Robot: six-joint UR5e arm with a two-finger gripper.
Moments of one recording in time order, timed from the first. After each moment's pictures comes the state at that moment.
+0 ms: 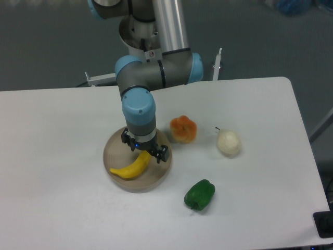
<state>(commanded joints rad) 2.04 -1.99 -1.87 -0.84 1.59 0.70</state>
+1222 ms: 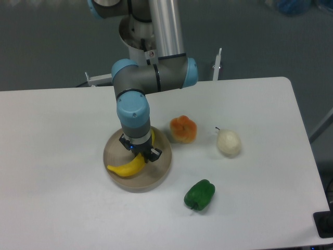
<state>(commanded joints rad) 2.03 -1.99 -1.85 -0.84 1.59 0.71</state>
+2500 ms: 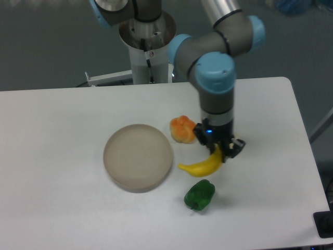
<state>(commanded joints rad) 2.35 -1.93 -1.54 -0.98 1.62 1.14</state>
